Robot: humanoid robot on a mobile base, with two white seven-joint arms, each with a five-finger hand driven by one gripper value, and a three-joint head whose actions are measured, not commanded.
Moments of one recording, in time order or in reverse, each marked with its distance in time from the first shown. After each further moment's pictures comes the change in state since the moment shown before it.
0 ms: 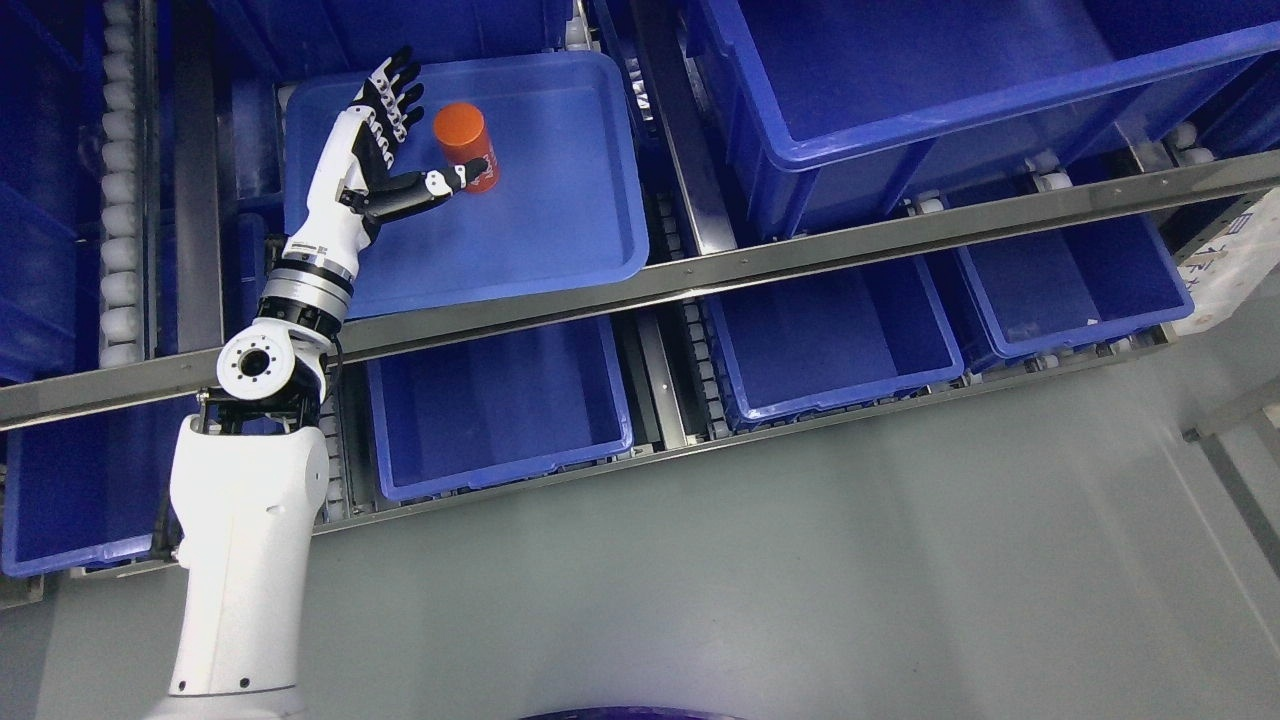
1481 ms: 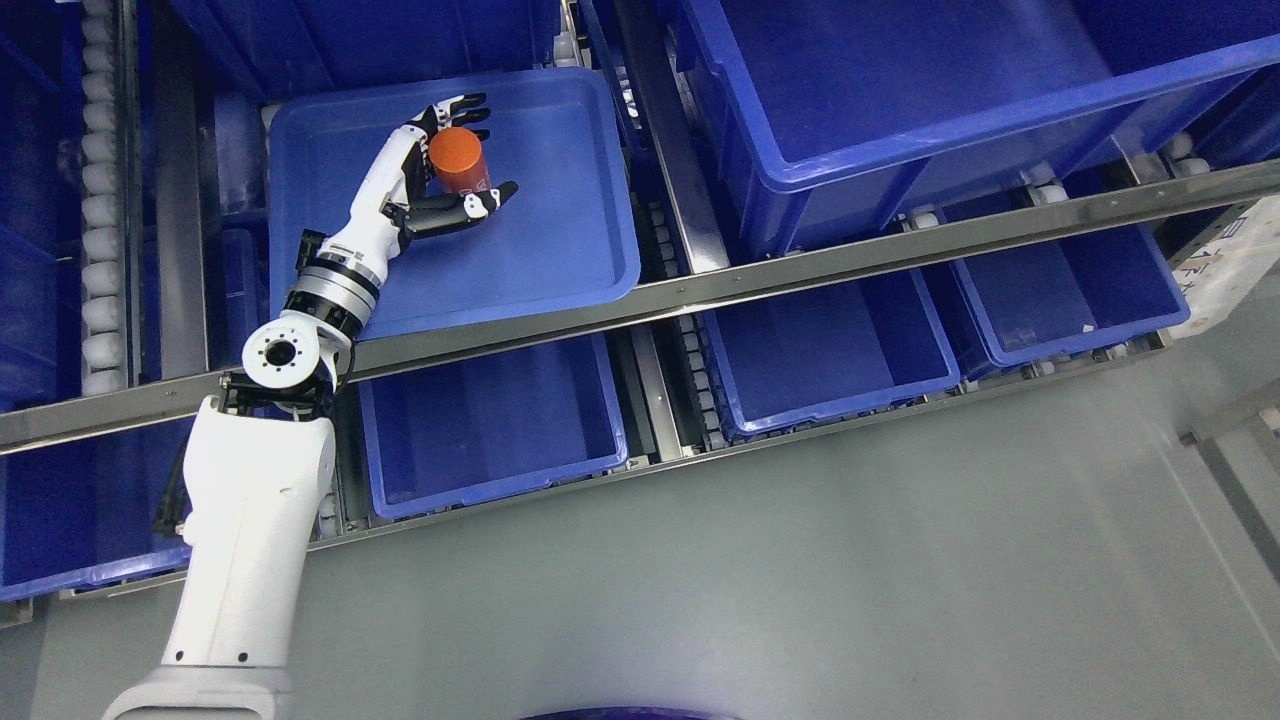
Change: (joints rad) left arm -0.052 0.040 -0.082 0.142 -0.060 -0.087 -0.071; right arm 0.000 0.000 0.000 0.000 0.000 0.000 0.003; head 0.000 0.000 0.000
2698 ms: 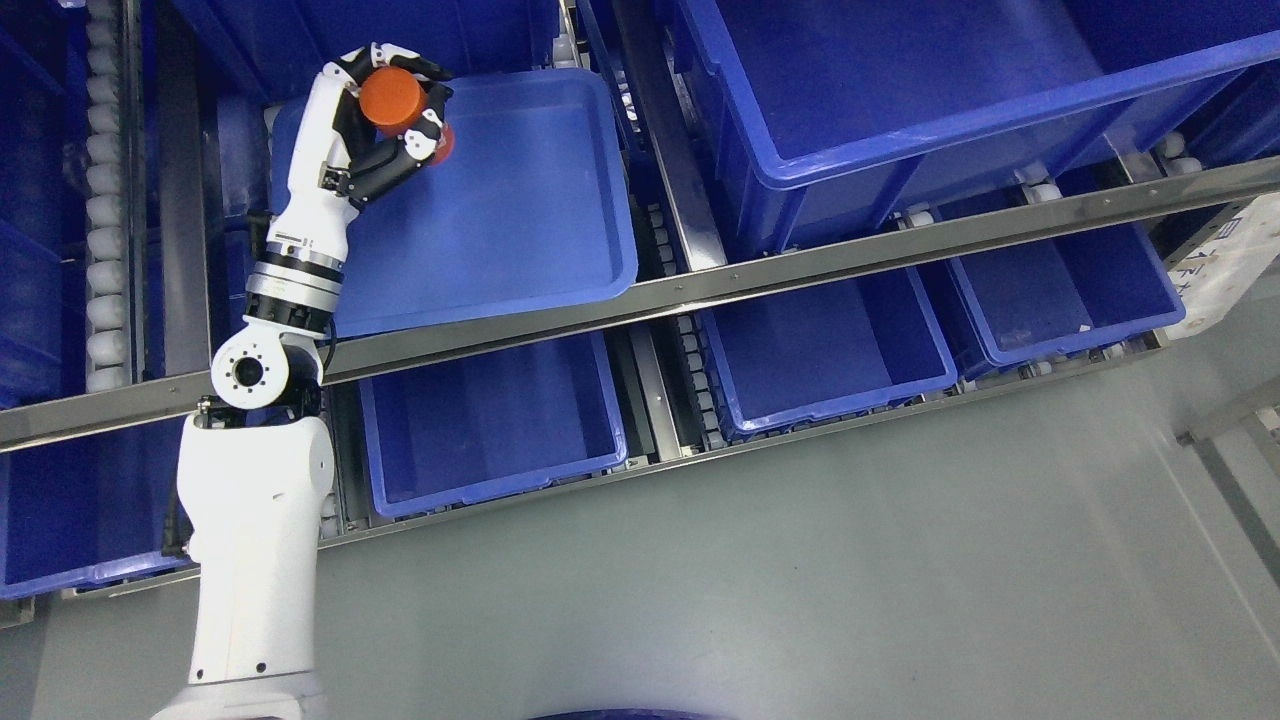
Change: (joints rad) left arm 0.024 -0.089 0.173 -0.121 0.060 -0.262 -0.031; right arm 0.000 0.000 0.000 0.000 0.000 0.000 -0.008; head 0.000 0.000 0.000
